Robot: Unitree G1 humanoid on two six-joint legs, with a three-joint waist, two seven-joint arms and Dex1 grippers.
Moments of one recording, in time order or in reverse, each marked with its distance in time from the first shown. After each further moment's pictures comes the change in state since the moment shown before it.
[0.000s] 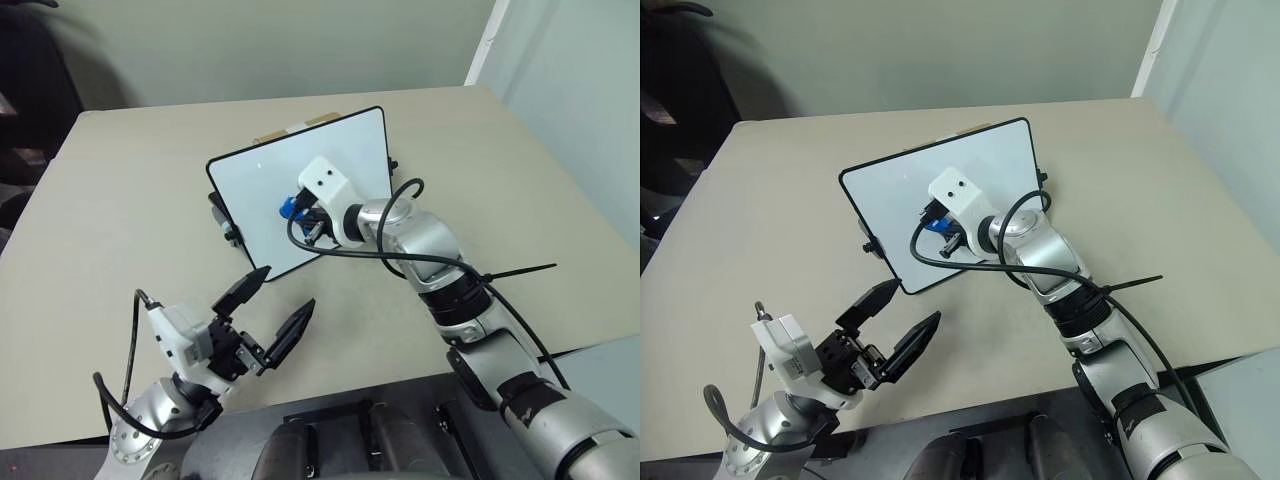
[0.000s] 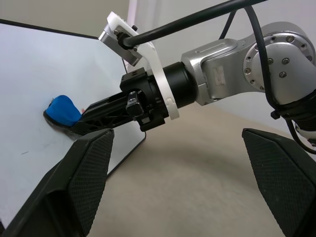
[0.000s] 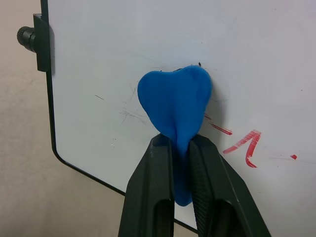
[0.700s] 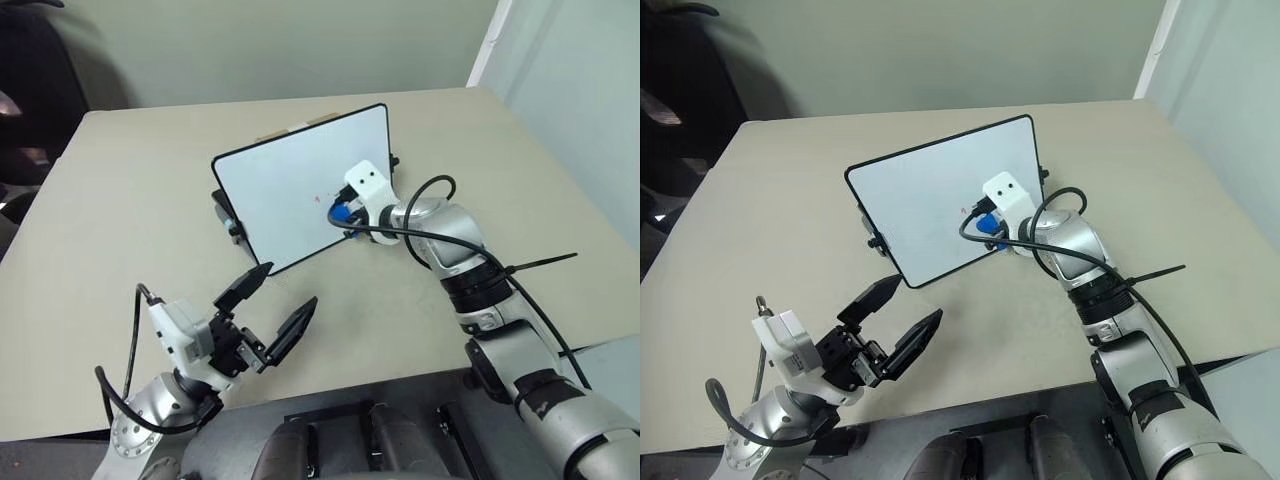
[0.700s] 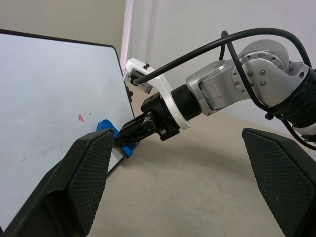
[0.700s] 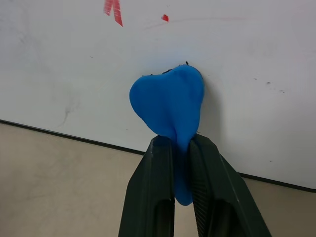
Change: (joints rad) left arm -0.031 0.005 -0.002 0.008 -0.001 0.000 -0.014; right arm -0.005 -0.099 -0.068 0.121 0.002 0.063 -0.057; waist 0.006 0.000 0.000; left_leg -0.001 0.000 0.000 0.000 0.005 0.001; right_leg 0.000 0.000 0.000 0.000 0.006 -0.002
